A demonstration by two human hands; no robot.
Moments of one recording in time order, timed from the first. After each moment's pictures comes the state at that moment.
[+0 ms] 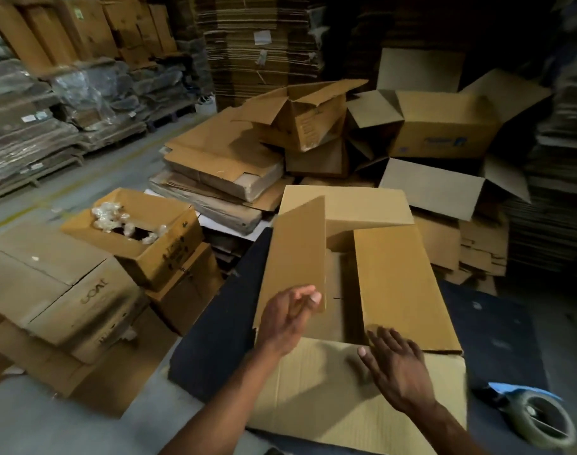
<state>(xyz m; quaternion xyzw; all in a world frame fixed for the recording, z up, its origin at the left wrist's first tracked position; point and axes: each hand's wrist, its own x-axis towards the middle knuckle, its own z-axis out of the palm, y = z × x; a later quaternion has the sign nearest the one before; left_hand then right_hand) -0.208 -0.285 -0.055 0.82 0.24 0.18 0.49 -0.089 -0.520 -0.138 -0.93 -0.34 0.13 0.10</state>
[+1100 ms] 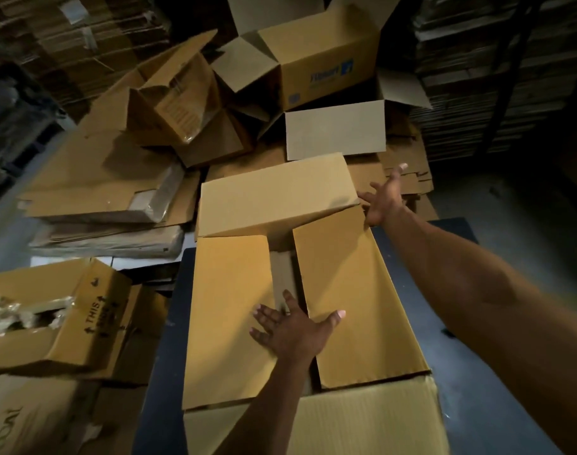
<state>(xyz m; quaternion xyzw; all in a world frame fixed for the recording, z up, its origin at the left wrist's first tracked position) -0.045 -0.349 -0.145 0.89 0.36 -0.22 0.16 0.225 -0.490 -0.084 -0.45 0.25 0.24 0.82</state>
